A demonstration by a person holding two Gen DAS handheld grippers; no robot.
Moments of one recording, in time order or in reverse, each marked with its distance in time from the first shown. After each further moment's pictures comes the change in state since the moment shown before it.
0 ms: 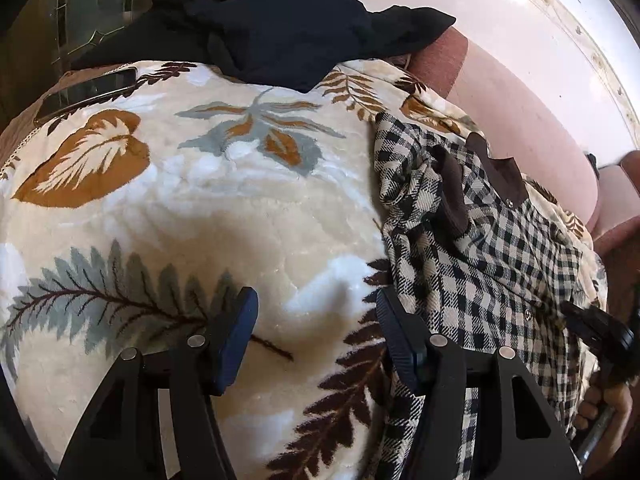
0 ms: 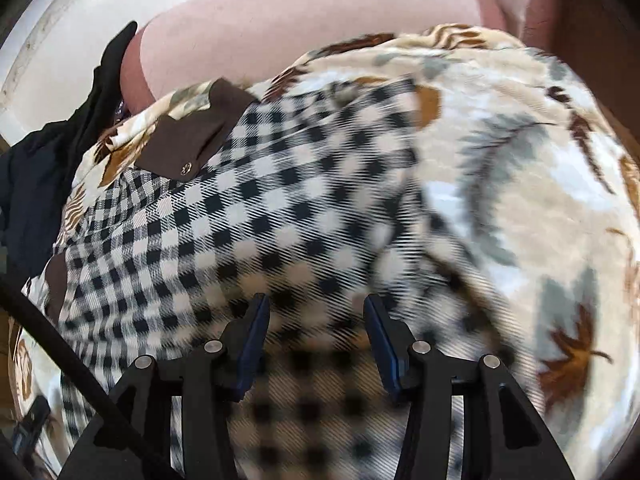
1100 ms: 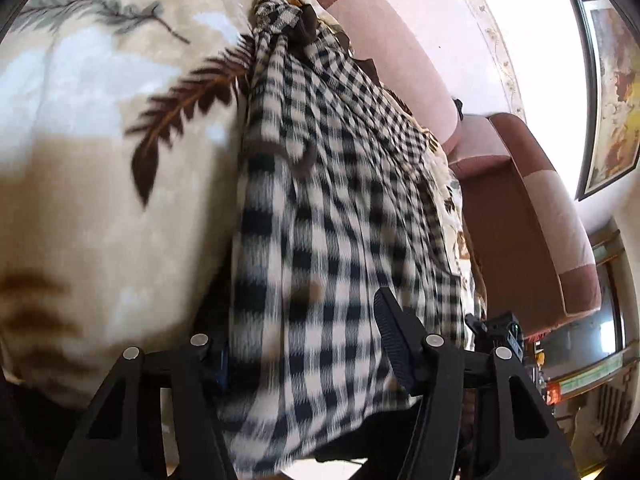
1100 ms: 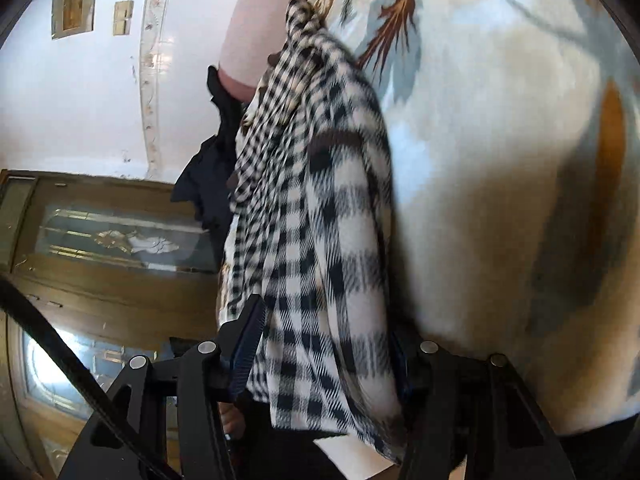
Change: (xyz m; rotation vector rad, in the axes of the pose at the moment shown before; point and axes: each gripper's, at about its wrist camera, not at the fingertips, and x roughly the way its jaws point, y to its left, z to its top) left arm -0.064 0.010 -0.181 -0.035 0.245 -0.590; right arm -0.081 -0.195 -0.223 0.373 0.196 0.871
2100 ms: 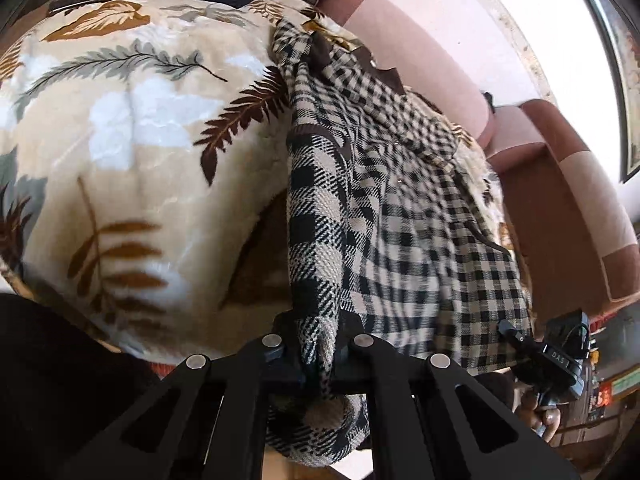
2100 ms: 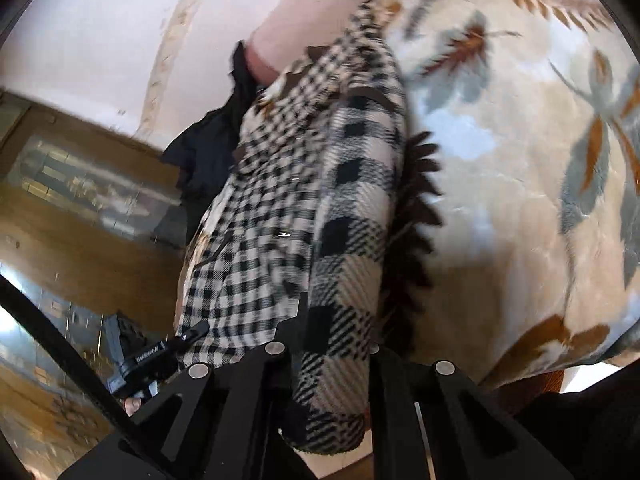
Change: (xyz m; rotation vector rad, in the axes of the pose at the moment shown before) left arm -0.053 -0.034 -0.031 0.056 -0.060 0.231; right arm -0.017 0.077 -0.072 -0.245 -0.038 -0.186
